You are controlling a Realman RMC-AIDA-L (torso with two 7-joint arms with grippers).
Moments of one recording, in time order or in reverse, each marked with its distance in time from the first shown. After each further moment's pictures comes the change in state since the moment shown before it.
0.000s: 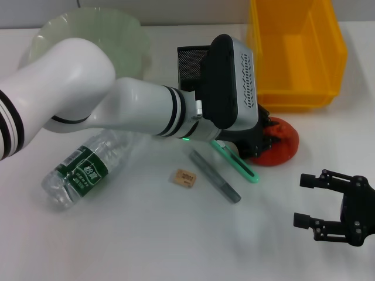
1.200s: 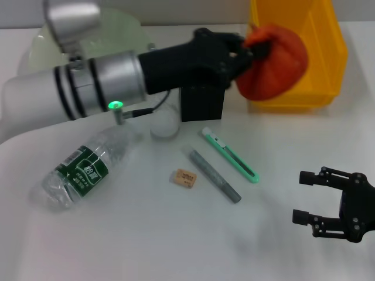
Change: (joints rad) left arm 0.187 0.012 -0.650 -0.182 -0.317 0.732 0.040; right arm 0.009 -0.002 0.000 0.002 0.000 0.014 0.000
